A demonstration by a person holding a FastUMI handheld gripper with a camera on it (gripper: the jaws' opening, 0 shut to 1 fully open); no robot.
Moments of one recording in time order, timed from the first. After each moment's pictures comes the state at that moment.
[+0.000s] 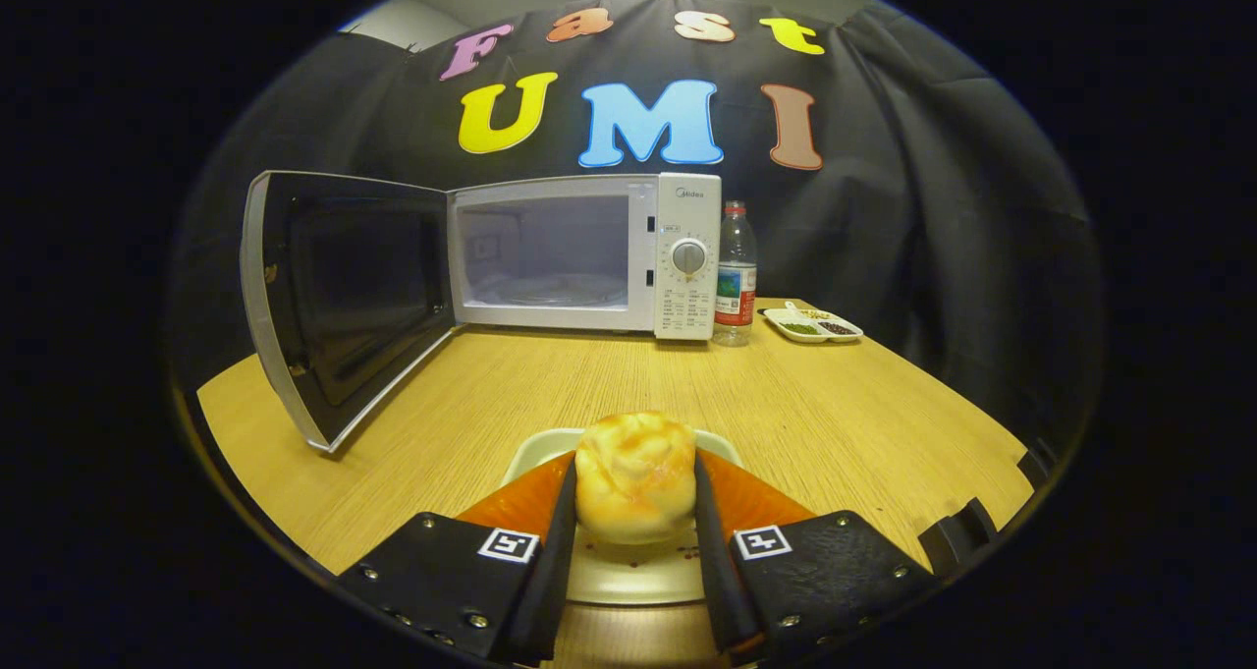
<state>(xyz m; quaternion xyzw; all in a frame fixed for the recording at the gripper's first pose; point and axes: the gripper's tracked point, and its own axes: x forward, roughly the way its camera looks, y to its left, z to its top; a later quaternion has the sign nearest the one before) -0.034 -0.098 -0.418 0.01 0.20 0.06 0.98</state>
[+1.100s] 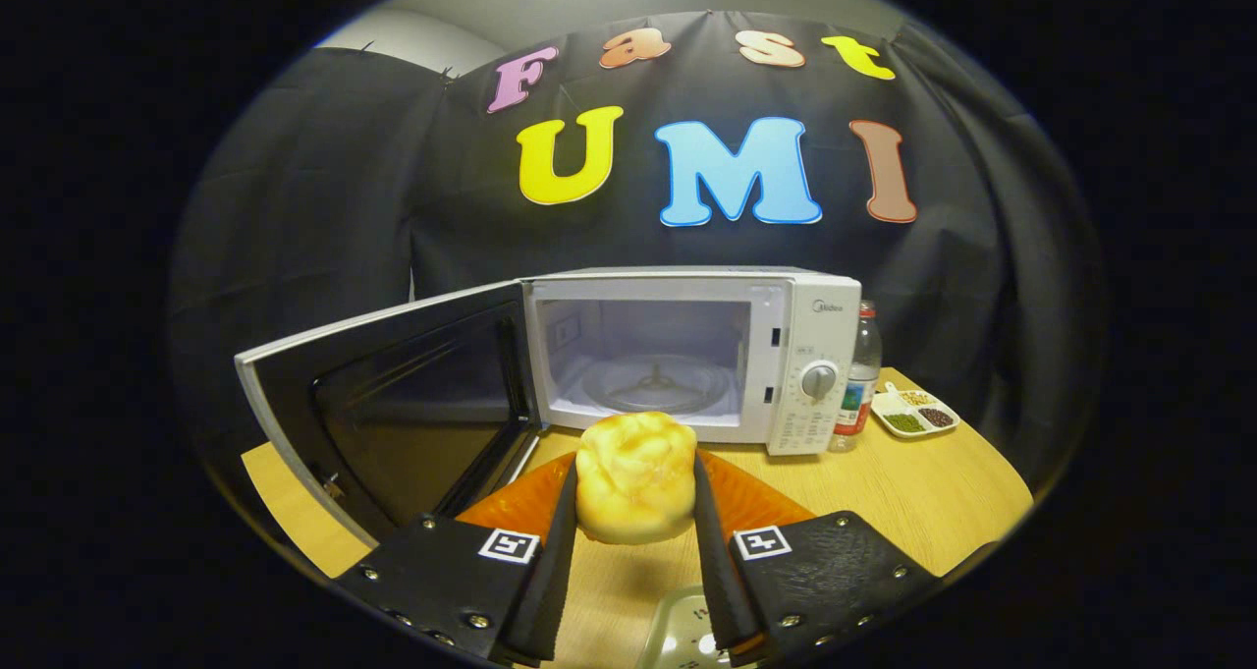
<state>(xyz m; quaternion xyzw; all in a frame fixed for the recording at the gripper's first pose) 0.069 0.014 -0.314 0.02 0.15 0.15 0.98</state>
